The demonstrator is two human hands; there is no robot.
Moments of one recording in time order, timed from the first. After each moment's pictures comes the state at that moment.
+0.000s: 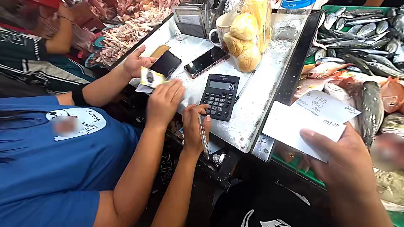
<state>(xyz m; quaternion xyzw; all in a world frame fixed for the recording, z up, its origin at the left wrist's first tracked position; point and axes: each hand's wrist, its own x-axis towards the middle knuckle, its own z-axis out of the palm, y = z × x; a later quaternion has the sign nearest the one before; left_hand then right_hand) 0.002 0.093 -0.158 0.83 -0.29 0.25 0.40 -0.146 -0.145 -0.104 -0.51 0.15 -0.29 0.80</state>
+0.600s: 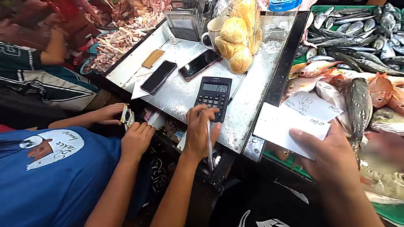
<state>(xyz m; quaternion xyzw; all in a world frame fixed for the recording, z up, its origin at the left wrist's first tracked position) -0.008 0.076 -0.138 0.83 -0.38 0.19 0.36 -0.147 -0.146 -0.107 -0.49 0.13 -0.28 0.82</state>
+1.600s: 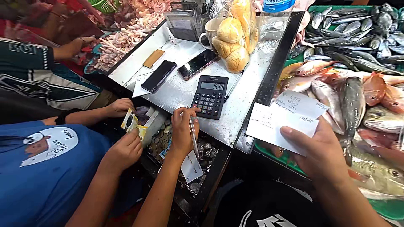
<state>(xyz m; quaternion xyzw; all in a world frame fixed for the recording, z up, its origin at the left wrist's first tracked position) -0.006 0.107 -0.140 0.88 -0.31 0.19 0.32 -0.152 -0.152 -0.110 -0.50 0.09 -0.25 0.82</state>
